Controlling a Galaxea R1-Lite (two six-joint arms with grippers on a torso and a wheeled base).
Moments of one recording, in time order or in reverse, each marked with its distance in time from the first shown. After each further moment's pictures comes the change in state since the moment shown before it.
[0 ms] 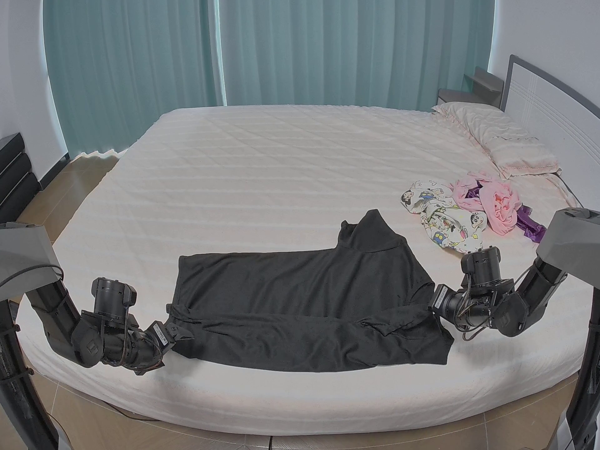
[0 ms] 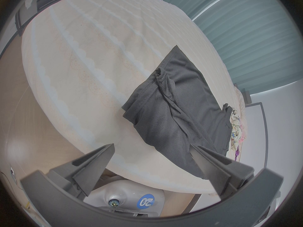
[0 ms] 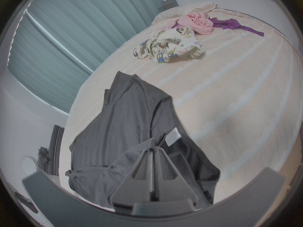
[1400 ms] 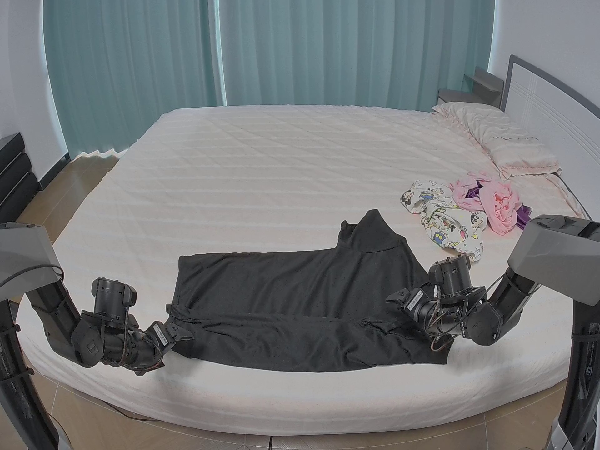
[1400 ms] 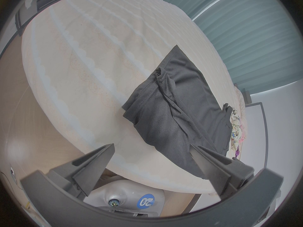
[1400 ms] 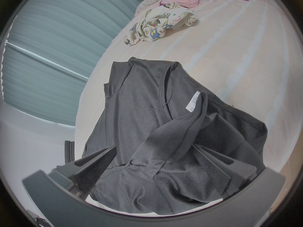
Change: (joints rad) left arm 0.000 0.001 0.000 0.000 0.000 0.000; right arm 0.123 0.086 -0.078 0.002 -0.010 0.321
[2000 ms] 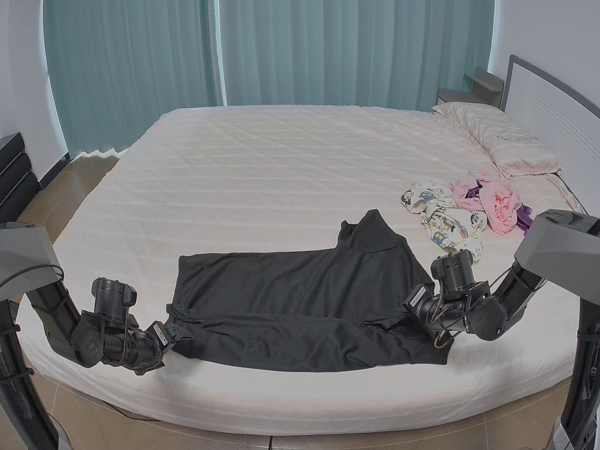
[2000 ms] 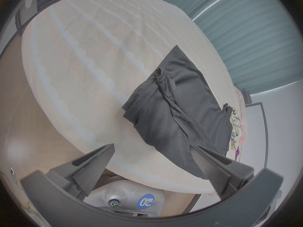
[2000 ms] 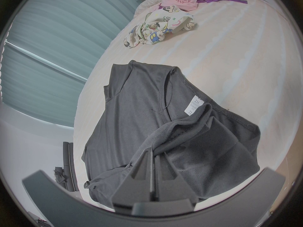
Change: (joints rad) left arm 0.000 0.000 0.000 0.000 0.001 0.000; right arm 0.000 -0.035 -0.013 0.060 -0.020 0.001
